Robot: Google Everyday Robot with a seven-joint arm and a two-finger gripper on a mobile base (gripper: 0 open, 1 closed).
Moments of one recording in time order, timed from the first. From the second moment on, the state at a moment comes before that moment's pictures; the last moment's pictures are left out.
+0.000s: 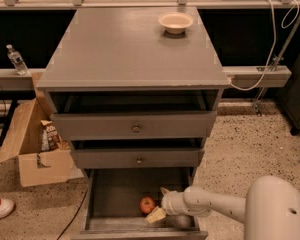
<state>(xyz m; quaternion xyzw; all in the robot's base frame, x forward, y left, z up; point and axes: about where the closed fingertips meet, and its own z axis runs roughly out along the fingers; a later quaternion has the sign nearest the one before) 0.536 -0.026 0.197 -0.45 0.80 0.25 0.30</state>
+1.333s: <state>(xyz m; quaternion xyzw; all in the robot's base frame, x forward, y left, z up) 0.547 0.011 0.131 -0.46 0.81 0.26 0.28</state>
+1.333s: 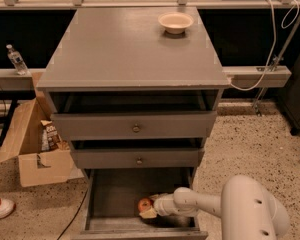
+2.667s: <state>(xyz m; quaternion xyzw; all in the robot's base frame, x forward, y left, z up) 0.530 -0.020 0.227 -0.47 0.74 0.30 0.38</state>
